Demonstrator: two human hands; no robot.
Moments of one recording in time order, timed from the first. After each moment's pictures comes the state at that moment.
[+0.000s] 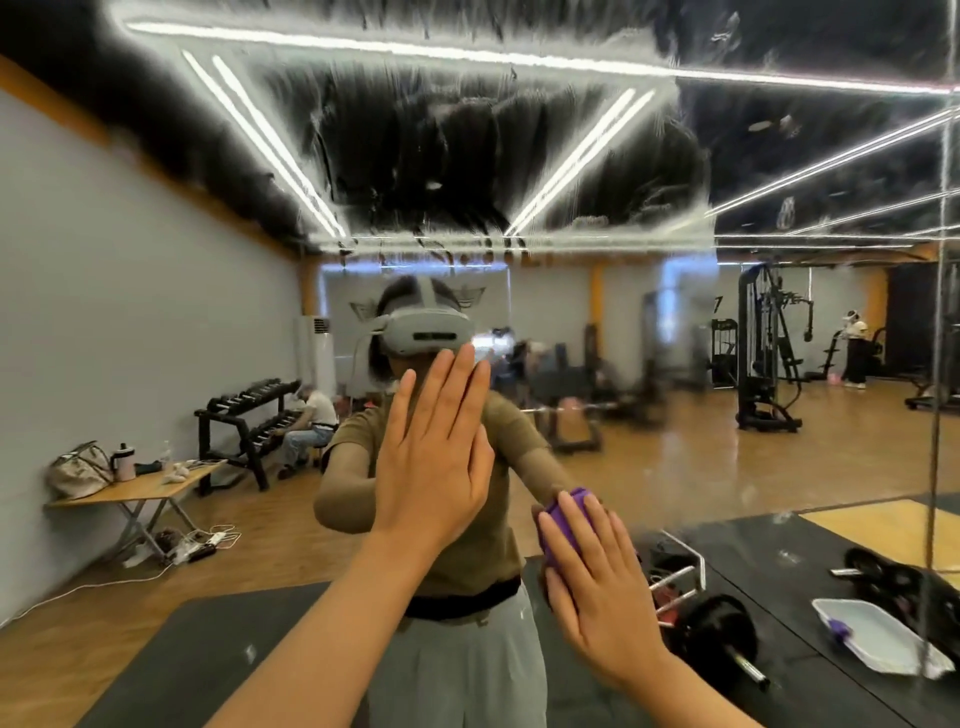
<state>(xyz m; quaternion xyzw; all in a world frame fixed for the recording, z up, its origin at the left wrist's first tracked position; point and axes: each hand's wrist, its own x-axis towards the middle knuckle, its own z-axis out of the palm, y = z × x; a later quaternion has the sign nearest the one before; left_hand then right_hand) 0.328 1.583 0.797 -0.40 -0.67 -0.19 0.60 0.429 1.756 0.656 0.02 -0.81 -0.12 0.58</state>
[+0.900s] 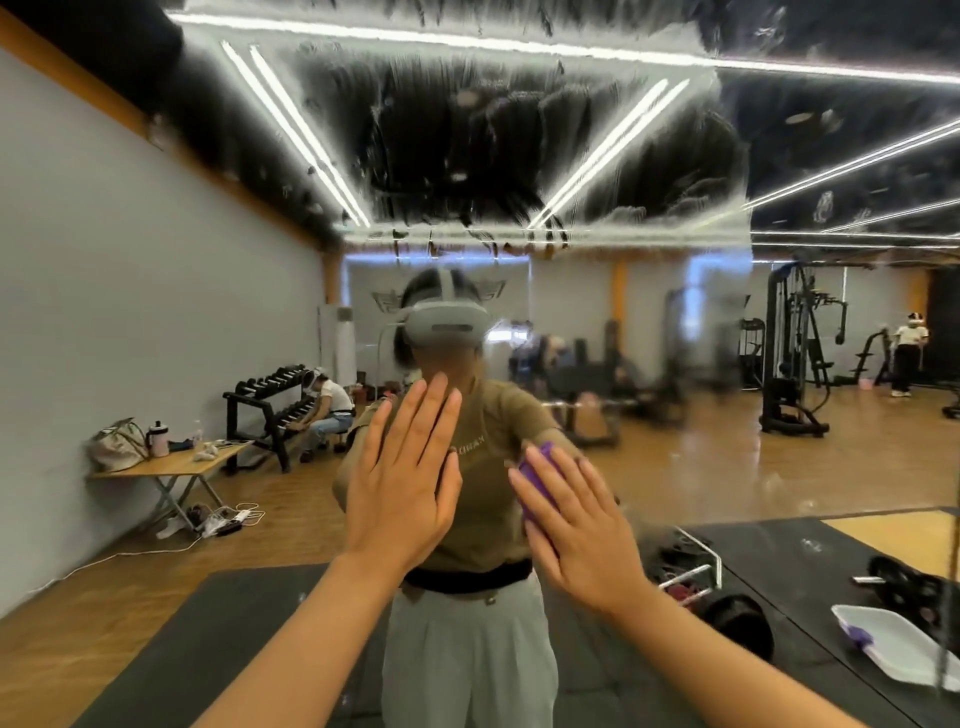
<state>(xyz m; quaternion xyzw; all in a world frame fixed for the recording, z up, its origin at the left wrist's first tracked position) 0.311 1.522 0.754 -0.37 -0.70 -0.15 0.59 0.410 1.722 0.700 0.09 -0.80 -0.16 0.57</state>
